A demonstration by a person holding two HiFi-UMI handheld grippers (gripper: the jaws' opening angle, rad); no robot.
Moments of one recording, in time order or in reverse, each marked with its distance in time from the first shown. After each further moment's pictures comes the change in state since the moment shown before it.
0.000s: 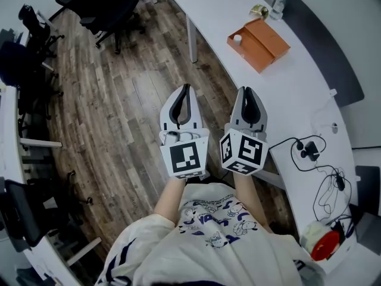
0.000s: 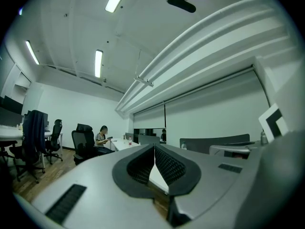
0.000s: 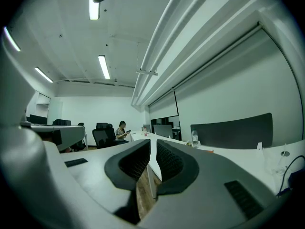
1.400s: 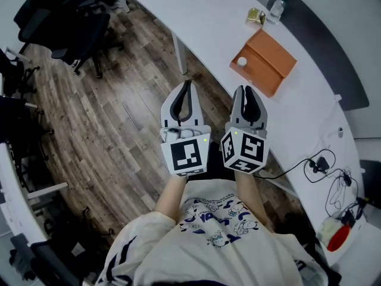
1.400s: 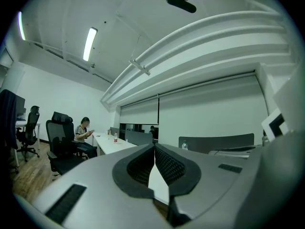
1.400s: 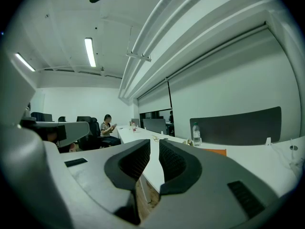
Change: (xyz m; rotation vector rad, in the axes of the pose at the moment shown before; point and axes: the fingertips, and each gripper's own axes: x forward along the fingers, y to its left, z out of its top) left arm 0.233 0.078 -0.025 -0.062 0.021 -0.198; right arm 0.215 0.027 -0.018 0.010 0.066 -0.170
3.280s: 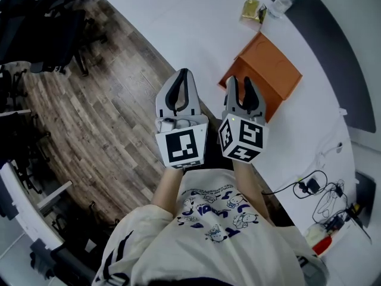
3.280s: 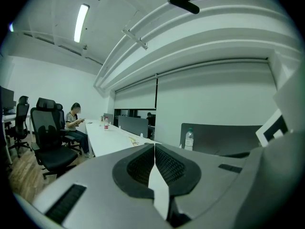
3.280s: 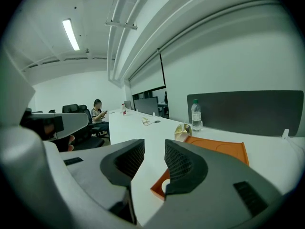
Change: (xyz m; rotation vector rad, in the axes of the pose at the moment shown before) left arm 0.229 -0.030 -0.072 0.001 0.178 -0.041; right arm 0.211 -0.096 -0.050 0.048 0.247 -0.041
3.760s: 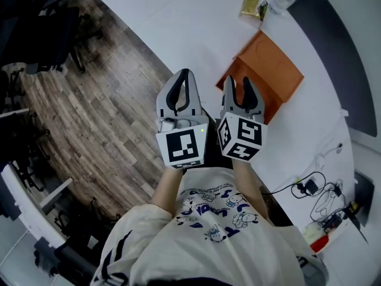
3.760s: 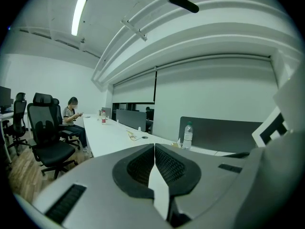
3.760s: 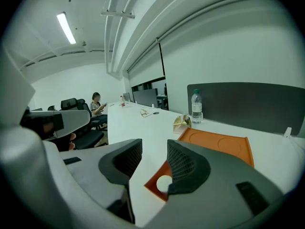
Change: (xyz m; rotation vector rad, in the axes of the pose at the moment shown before) left arm 0.032 -0.010 -0.021 -0.020 0.058 -0.018; right arm 0.030 -0.014 -0.020 -0.003 0.103 -0.003
